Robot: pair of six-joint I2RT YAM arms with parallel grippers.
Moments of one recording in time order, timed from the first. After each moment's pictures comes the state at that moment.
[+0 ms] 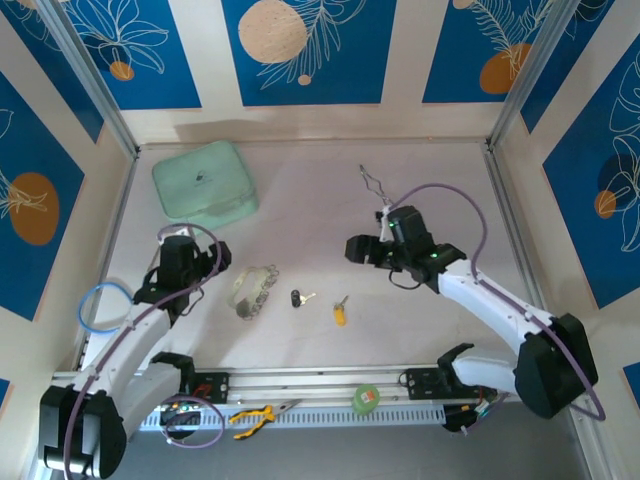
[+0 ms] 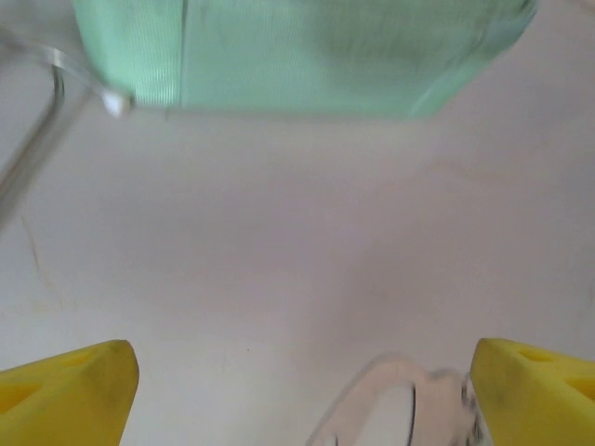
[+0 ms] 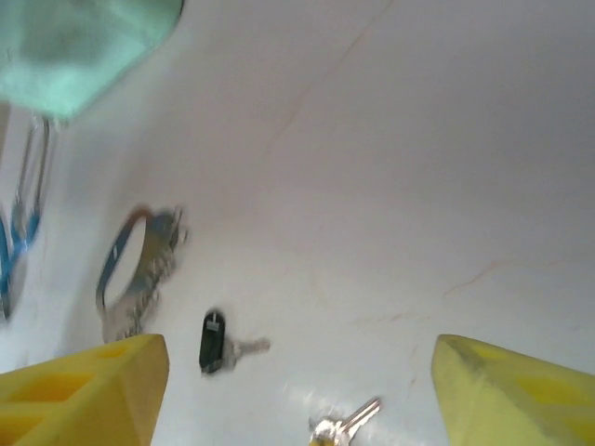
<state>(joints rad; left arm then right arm) -0.19 0.89 0.48 -0.33 -0.08 -0.58 0.55 1.20 0.78 -0.38 -0.22 0.62</state>
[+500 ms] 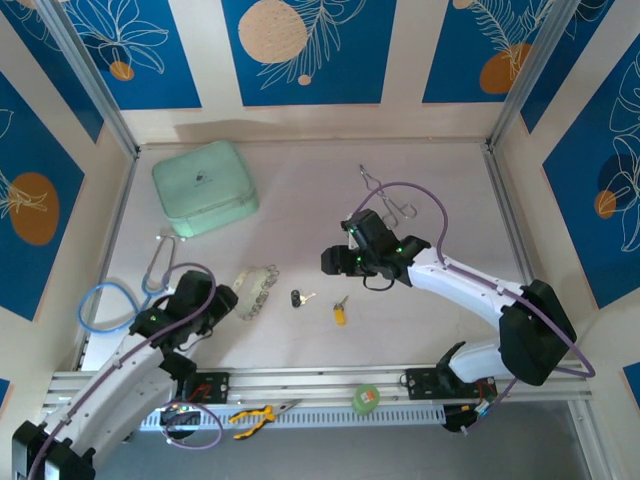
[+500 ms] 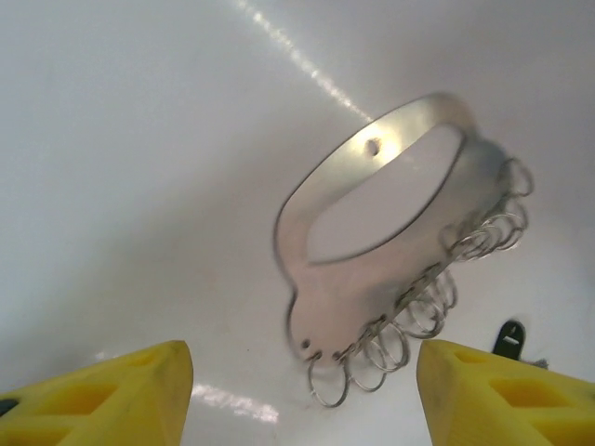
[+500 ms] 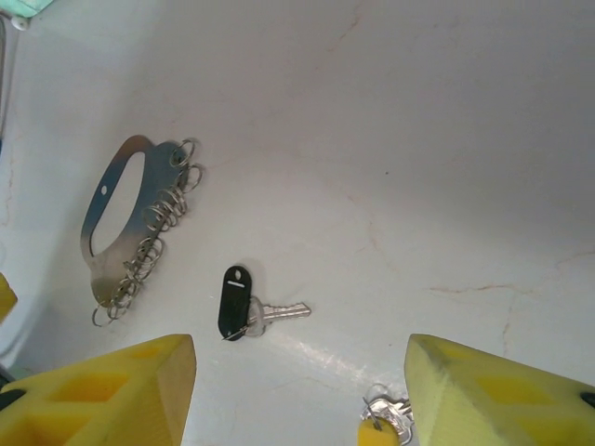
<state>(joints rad) -0.49 0.64 0.38 -0.75 -0.07 -1.18 0.72 1.37 0.91 -0.46 -0.14 0.65</state>
